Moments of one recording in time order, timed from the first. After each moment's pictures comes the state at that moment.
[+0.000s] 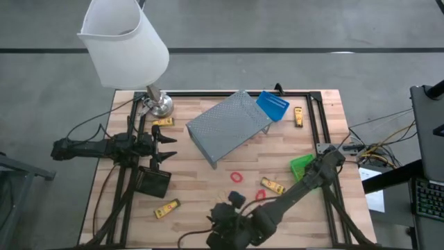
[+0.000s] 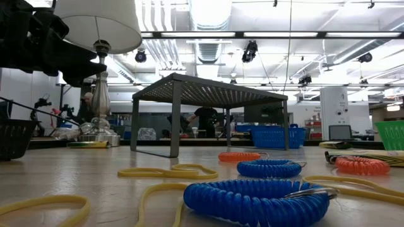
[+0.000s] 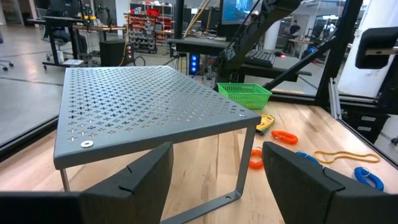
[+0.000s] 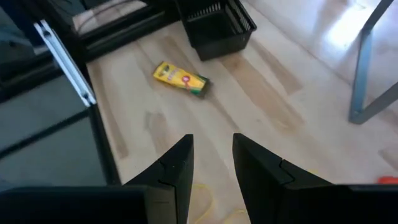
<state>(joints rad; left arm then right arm) -0.03 0.07 0.03 -0.03 -0.12 -0.08 0.63 2.31 2.26 -0.89 0.69 0.99</state>
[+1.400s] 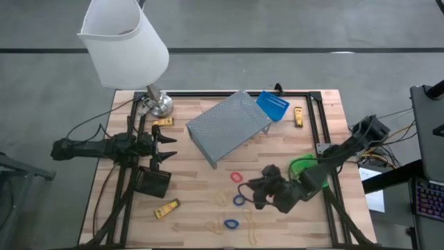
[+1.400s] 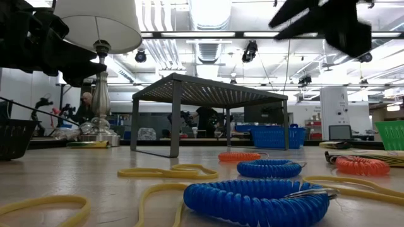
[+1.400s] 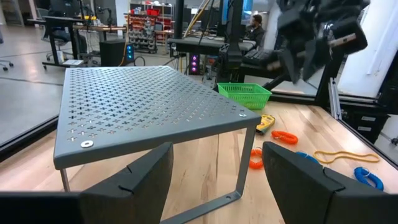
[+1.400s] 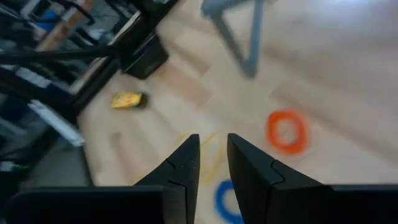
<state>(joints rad) -0.03 0.07 0.03 -0.03 -0.12 -0.08 0.64 1.52 0.93 -0.17 0.73 1.32</state>
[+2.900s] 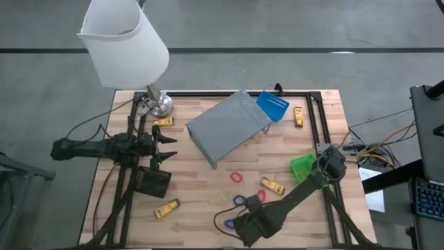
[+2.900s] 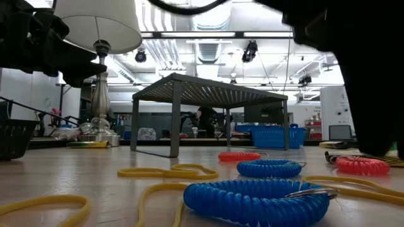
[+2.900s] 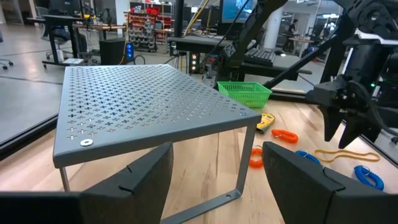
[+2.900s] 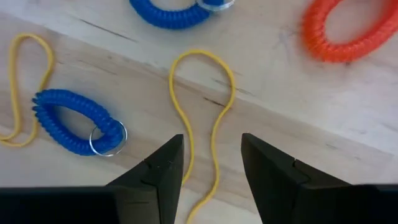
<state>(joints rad) -0.03 0.08 0.03 -0.03 -0.12 -0.08 0.66 2.18 1.69 -0.98 0.15 1.93</state>
